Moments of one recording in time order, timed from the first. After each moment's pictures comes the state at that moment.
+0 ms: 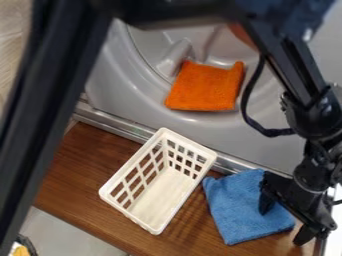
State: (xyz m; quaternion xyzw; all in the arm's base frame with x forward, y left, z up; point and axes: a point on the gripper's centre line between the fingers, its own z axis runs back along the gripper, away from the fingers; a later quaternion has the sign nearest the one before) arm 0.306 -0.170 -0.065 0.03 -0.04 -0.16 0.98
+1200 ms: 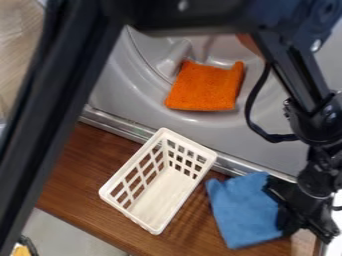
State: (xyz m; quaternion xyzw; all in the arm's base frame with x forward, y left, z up) arm 0.299 -0.191 -0.059 0.02 -0.05 -0.20 0.98
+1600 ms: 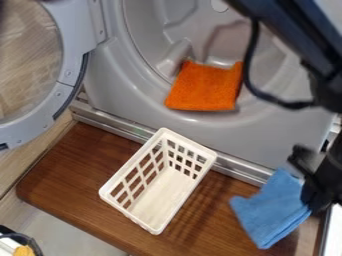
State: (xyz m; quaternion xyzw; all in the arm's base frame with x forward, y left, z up) arm 0.301 -0.201 0.017 0.03 -0.11 -0.23 0.97
